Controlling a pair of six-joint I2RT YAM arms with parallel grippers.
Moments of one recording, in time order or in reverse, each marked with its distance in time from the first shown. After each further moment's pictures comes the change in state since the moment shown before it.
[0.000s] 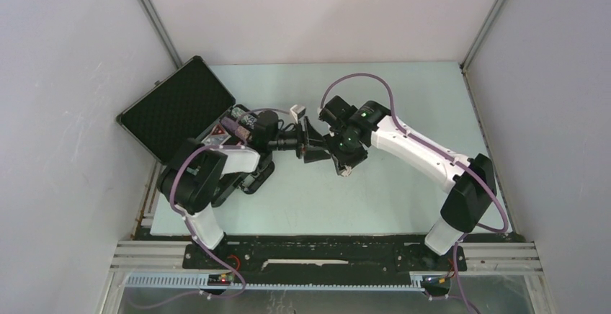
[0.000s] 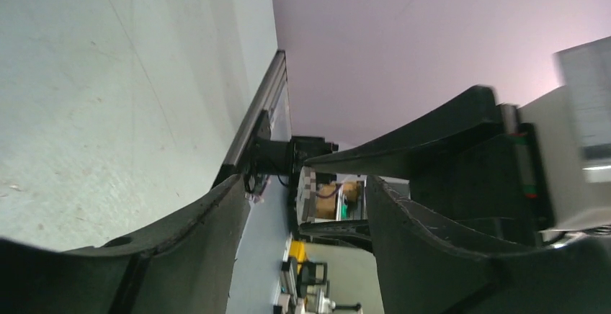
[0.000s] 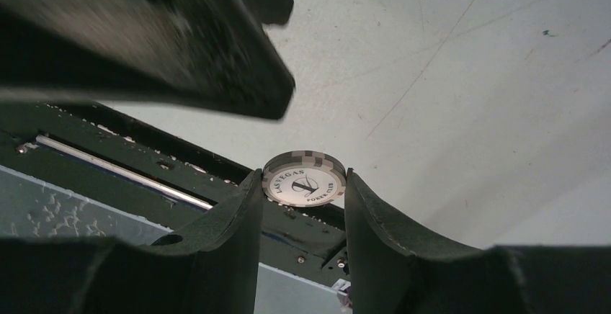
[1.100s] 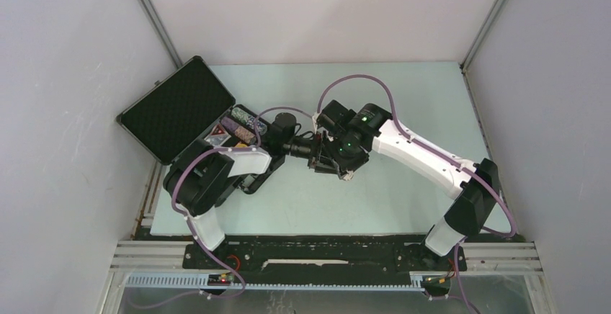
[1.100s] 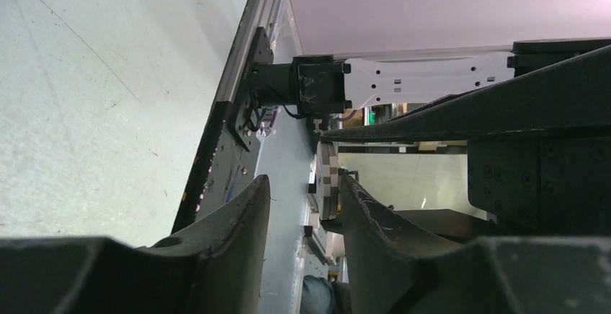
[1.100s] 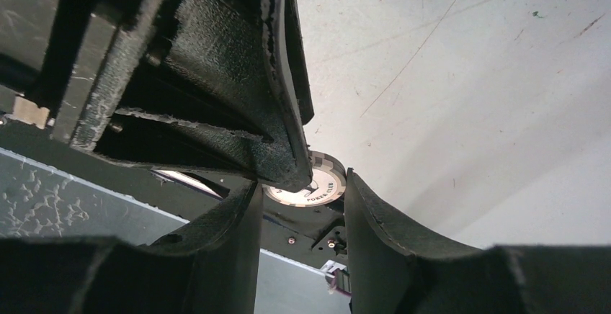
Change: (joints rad) left arm -0.150 0.024 0.064 -0.099 0.148 0.154; right arm 0.063 -0.031 0.040 -0.084 0.051 -0.001
